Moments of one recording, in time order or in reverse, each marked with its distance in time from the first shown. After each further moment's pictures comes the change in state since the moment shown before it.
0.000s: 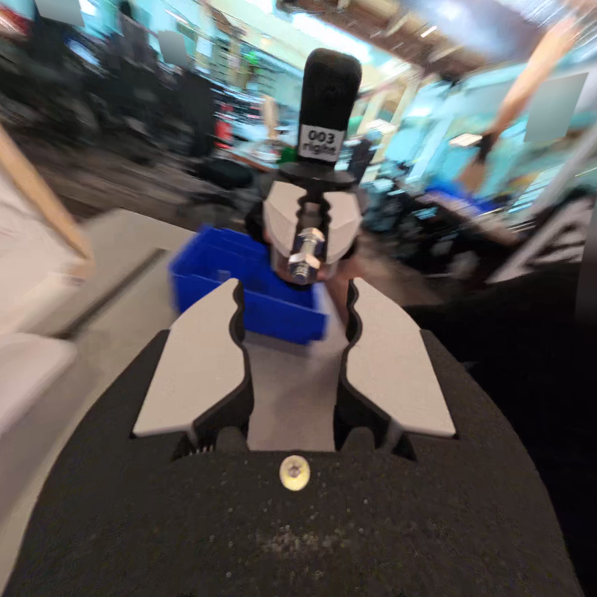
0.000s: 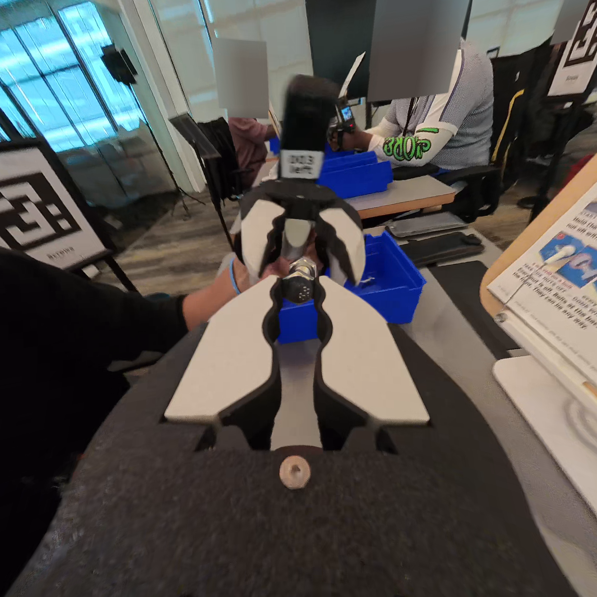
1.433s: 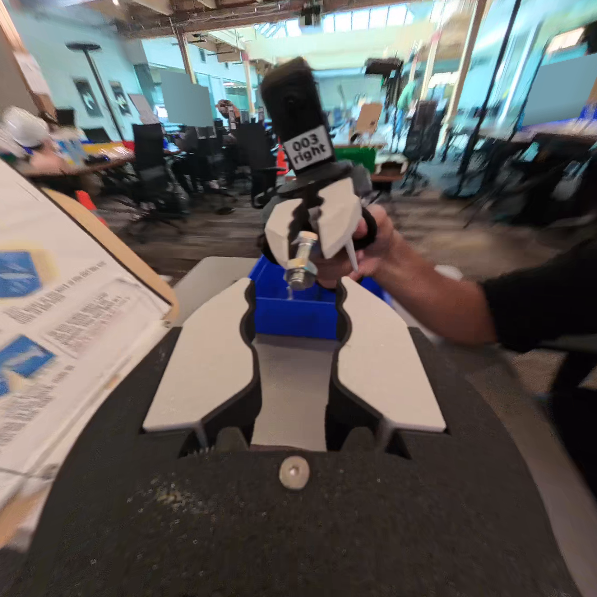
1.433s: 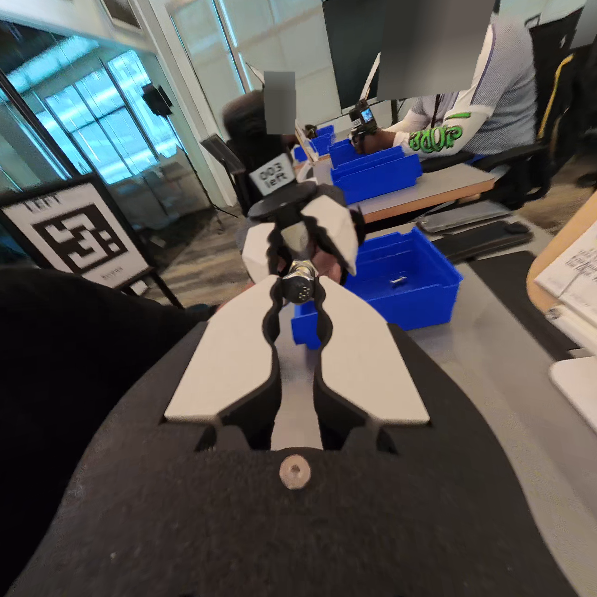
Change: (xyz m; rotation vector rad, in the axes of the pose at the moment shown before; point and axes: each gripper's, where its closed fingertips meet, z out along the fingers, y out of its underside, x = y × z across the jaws) left arm 0.005 -0.003 0.000 0.021 -0.164 0.375; right arm -0.006 -0.002 0.003 0.018 -0.084 0.117
